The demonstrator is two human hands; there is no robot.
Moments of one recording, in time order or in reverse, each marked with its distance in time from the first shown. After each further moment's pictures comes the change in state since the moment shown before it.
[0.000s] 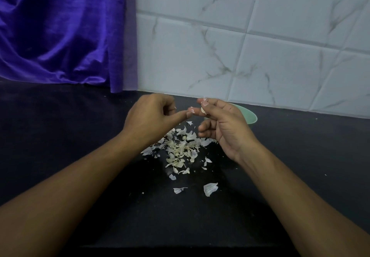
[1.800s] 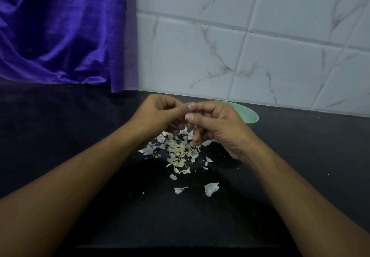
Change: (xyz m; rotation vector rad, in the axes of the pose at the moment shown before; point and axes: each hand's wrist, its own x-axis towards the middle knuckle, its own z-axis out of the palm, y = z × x) left_hand 0.000 0.010 -0.003 -0.722 -0.306 -0.273; right_hand -0.004 -0.001 -0.002 -0.223 -0.277 -0.107
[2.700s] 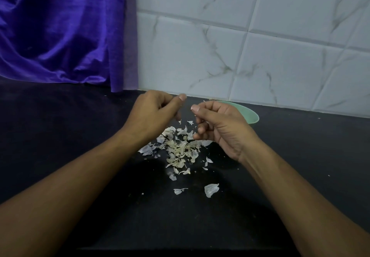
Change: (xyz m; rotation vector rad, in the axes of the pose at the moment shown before) left_hand 0.002 -0.003 -0.004 0.424 0.251 0.176; right_hand 0.005 0.001 0.002 0.224 0.143 0.115
